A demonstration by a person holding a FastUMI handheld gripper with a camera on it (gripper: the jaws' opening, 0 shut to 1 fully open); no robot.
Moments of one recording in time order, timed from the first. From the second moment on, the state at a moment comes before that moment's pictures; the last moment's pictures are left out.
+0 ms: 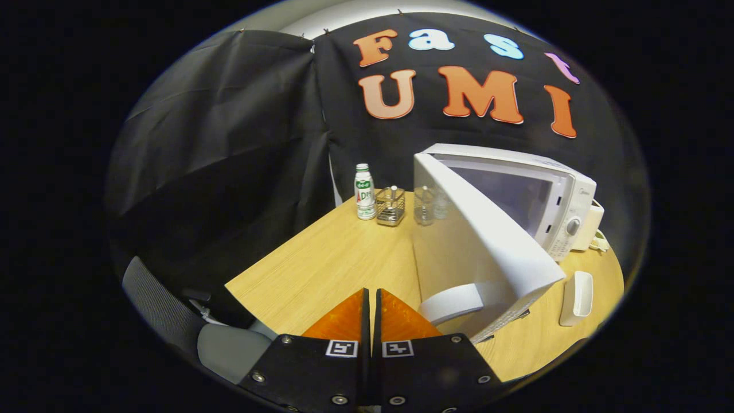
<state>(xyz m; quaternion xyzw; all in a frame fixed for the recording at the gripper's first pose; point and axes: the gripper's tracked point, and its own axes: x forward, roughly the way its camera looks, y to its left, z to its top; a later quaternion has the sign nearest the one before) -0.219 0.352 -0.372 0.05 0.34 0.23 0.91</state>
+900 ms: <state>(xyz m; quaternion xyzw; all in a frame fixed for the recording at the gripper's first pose) -0.032 0.181 -0.426 0.02 0.34 0.00 0.94</state>
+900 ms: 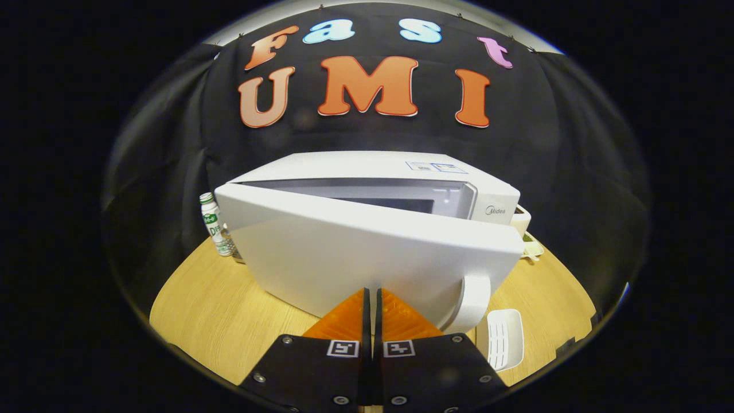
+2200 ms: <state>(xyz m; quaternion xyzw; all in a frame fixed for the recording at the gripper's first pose) 0.037 0.142 -0.366 -0.01 0.27 -0.02 0.96</state>
